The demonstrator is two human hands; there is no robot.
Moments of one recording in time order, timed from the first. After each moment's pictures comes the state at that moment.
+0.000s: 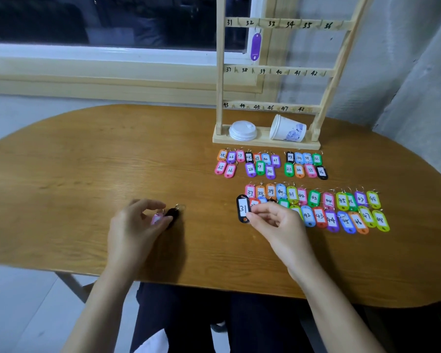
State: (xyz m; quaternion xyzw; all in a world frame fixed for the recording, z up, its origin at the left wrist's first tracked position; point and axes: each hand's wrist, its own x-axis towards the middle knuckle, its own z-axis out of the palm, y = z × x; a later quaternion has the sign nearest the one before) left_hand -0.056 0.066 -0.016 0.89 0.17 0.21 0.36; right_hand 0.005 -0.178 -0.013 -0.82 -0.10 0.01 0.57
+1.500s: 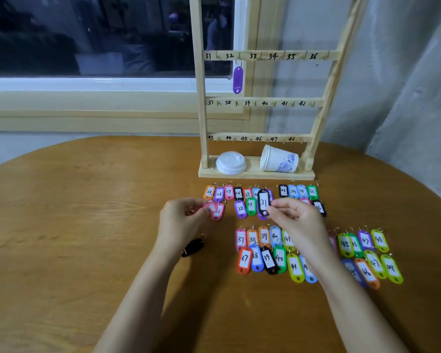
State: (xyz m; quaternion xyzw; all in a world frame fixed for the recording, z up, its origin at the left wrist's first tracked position) left_hand 0.084 0.010 0.007 0.83 0.16 0.13 0.53; right_hand 0.109 -0.205 0.007 -0.80 -0.05 -0.04 0.59
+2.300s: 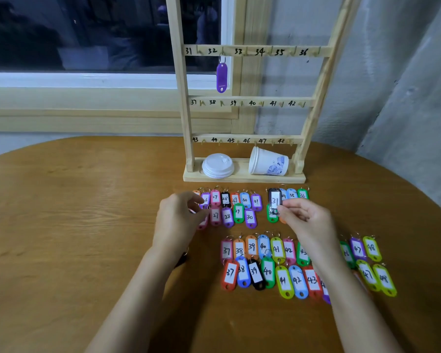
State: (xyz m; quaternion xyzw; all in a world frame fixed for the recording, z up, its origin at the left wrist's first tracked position) left_hand 0.128 -0.003 -0.002 0.91 0.11 0.16 0.36; right_hand 0.139 -0.236 -0.005 -0.81 0.00 -0.08 0.57
